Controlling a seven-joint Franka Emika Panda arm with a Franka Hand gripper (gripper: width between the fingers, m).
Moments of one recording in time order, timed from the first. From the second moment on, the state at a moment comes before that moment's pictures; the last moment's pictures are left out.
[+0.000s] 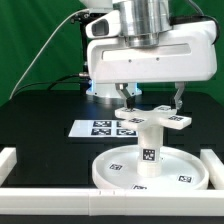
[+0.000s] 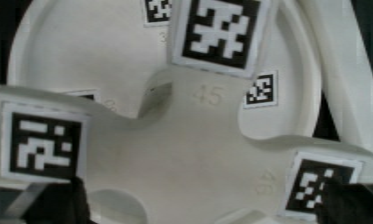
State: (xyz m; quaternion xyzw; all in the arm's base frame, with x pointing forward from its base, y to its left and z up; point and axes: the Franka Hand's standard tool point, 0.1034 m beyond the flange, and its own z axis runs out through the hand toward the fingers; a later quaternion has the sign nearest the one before) arm 0.566 0.034 0.122 -0.98 0.20 0.01 0.07
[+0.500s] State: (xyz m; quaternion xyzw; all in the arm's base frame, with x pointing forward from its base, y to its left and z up) arm 0.563 0.031 0.120 -1.00 -0.07 0.00 0.01
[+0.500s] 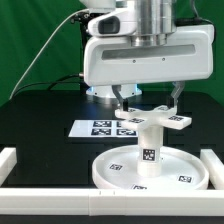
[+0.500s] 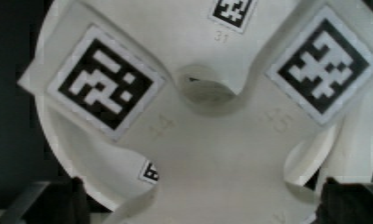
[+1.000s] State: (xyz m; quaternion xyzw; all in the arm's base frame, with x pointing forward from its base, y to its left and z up) arm 0.562 0.033 0.114 -1.00 -0.03 0.01 0.01
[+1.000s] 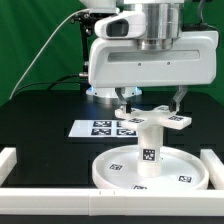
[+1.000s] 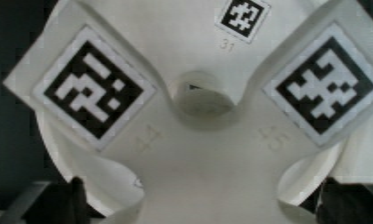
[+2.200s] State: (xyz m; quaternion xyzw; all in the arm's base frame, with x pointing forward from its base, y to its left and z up) arm 0.557 0.035 0.096 -1.00 0.05 0.02 0.01
